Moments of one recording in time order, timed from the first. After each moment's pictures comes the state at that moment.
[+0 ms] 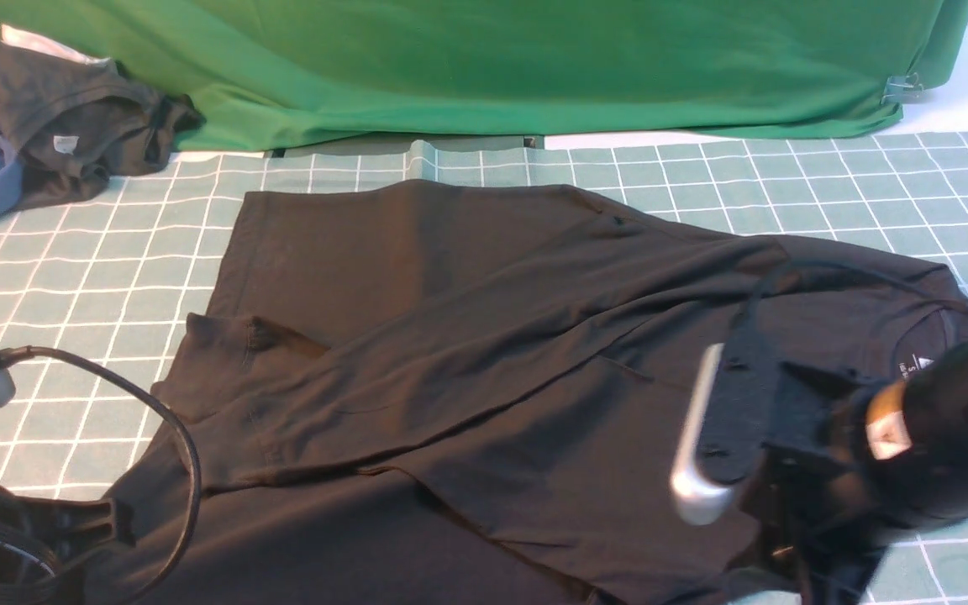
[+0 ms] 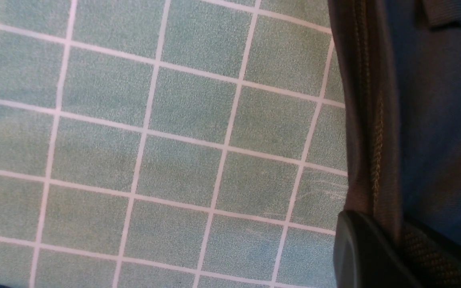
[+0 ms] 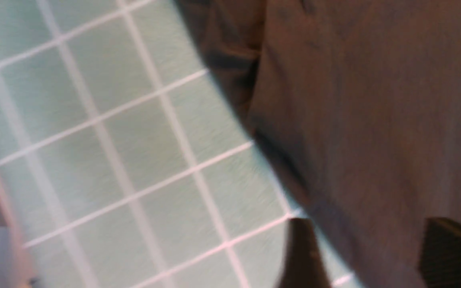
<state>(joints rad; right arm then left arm) 0.70 1.38 -0.84 0.20 0.79 -0.63 -0.11 0.94 -0.63 -0.01 1.07 -0.39</state>
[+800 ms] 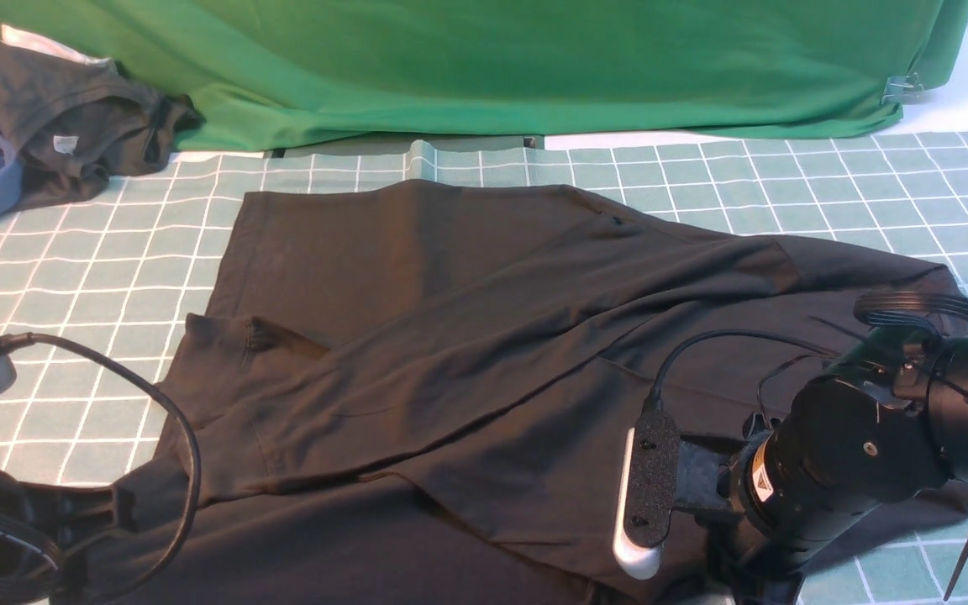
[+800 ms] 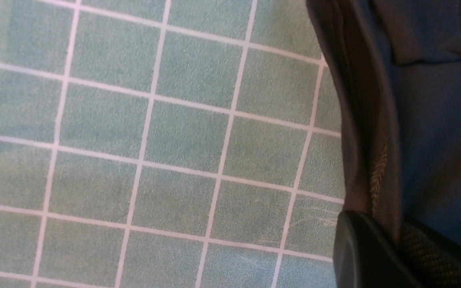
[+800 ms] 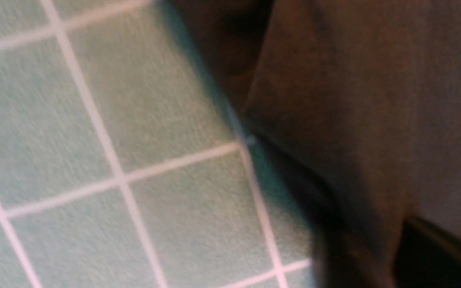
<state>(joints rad) 0.71 1.66 -0.81 0.09 0.62 -0.71 -0.11 0.94 -0.63 0.00 1.02 -0.38</state>
